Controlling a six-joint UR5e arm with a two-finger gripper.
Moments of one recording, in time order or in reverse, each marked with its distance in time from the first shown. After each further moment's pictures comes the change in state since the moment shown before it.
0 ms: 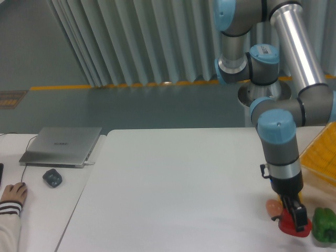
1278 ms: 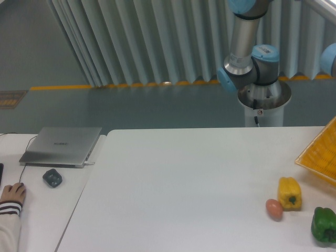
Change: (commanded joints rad) arm 0.374 0.114 -0.083 -0.236 -0.100 0.712
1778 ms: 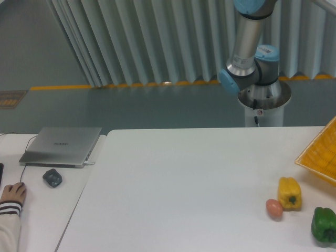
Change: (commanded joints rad) arm 0.072 -0.021 -0.014 0.080 0.068 0.152
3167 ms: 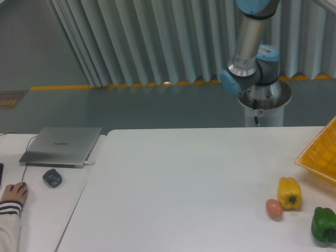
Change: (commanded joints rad) arm -0.018 0.021 -0.049 0.078 -0.015 -0.135
